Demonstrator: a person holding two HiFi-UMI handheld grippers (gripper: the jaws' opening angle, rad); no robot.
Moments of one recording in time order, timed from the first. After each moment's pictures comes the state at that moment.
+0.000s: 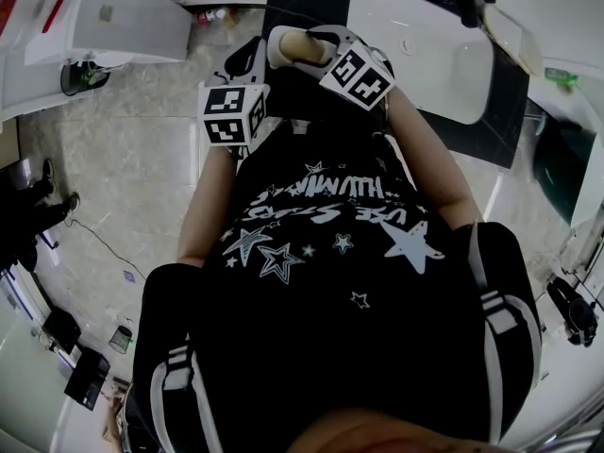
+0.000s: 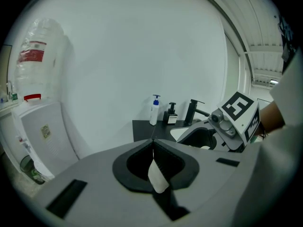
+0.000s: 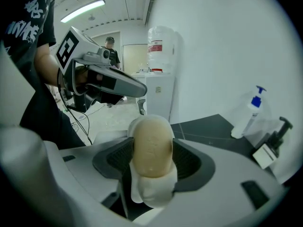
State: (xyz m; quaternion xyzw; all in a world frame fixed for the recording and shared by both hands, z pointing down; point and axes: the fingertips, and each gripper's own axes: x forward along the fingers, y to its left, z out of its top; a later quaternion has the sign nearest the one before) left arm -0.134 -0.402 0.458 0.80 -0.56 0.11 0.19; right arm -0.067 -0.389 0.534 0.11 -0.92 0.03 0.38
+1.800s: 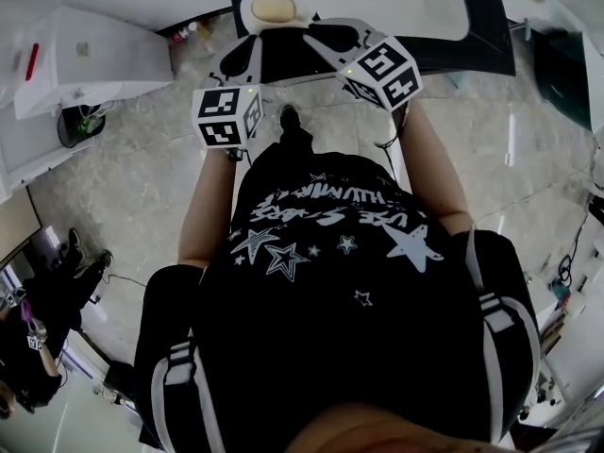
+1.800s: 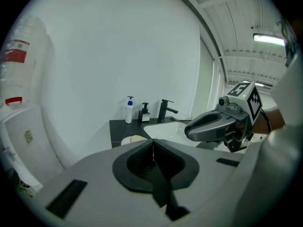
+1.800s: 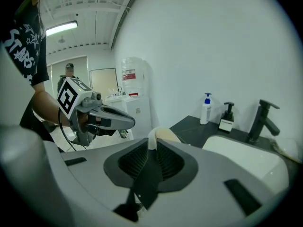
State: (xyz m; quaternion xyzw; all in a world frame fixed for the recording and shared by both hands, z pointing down) left arm -0.100 -0.321 0.441 0.87 -0.45 0.11 0.16; right arm -0.017 -0.304 0.455 0.32 -0.91 0.11 0.24
